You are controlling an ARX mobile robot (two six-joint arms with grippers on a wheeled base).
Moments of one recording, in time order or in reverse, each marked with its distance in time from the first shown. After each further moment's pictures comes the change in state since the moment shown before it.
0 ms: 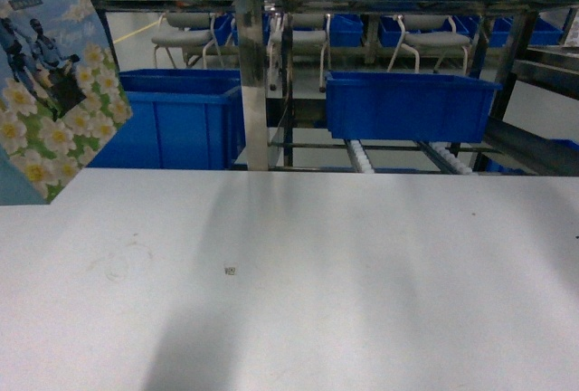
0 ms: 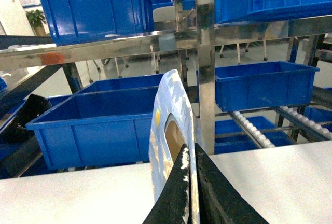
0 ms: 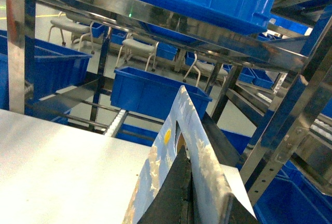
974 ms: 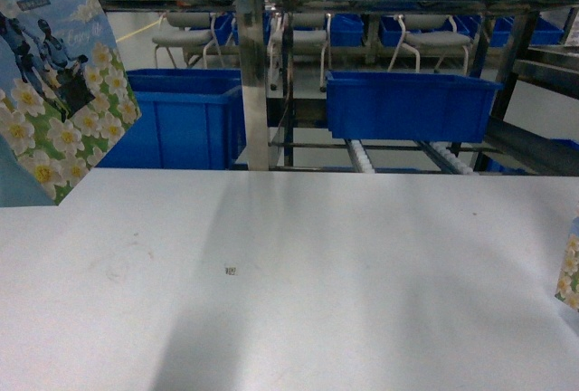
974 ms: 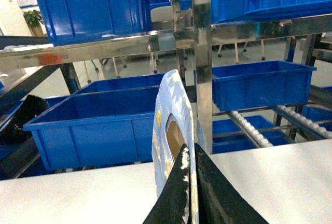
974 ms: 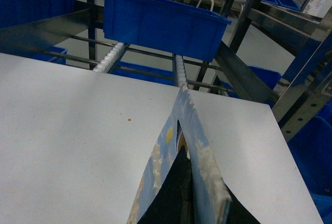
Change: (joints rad) left arm 0.000 0.001 0.000 0.000 0.000 0.000; right arm -0.135 0.837 0.310 0.251 -0.100 0.051
